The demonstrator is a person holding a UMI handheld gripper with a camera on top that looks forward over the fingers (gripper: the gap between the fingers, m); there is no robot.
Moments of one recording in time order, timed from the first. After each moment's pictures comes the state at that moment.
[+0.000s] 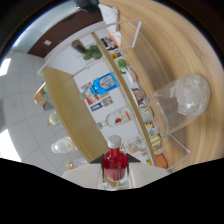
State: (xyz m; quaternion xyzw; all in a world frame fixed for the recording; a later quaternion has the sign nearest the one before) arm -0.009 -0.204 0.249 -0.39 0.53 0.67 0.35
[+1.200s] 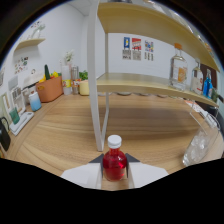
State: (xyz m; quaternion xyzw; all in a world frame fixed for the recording) arm -0.169 -0.196 0.025 -0.87 -0.02 0.01 0.49
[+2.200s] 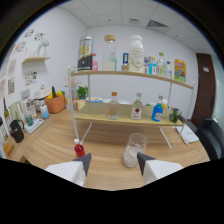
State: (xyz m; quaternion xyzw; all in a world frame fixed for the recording) arm -0.030 -0.327 0.168 -0.84 -0.05 0.01 0.54
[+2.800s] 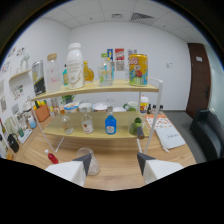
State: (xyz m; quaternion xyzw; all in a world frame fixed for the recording) arm 0.140 -0.289 0.221 -0.86 0.00 0.02 0.52
